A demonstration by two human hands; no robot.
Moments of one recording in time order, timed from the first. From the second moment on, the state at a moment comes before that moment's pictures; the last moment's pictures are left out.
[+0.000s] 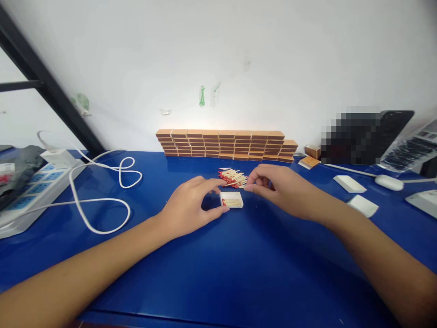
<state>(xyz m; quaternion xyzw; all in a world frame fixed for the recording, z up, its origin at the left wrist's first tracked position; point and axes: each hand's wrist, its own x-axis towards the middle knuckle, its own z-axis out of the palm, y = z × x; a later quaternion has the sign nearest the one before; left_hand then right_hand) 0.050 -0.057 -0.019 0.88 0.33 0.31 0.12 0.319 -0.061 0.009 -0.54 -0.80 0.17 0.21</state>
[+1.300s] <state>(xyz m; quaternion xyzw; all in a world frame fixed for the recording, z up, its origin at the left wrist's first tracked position) 0.051 -0.060 -0.019 0.89 0.34 0.28 0.15 0.328 -0.044 -0.009 -0.52 -0.81 0.20 0.18</state>
